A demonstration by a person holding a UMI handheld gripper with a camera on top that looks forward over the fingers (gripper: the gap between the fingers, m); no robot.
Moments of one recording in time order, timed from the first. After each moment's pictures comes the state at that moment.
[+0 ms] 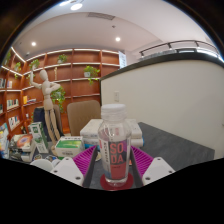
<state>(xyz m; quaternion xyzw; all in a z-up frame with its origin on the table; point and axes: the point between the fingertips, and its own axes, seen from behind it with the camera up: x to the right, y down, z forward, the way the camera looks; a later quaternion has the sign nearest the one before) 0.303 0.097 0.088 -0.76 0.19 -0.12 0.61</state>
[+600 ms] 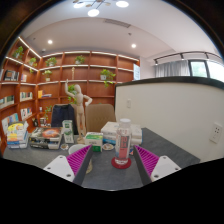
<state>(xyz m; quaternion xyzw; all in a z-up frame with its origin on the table) 0.213 -0.033 0.157 -0.77 0.11 -0.11 0.62</state>
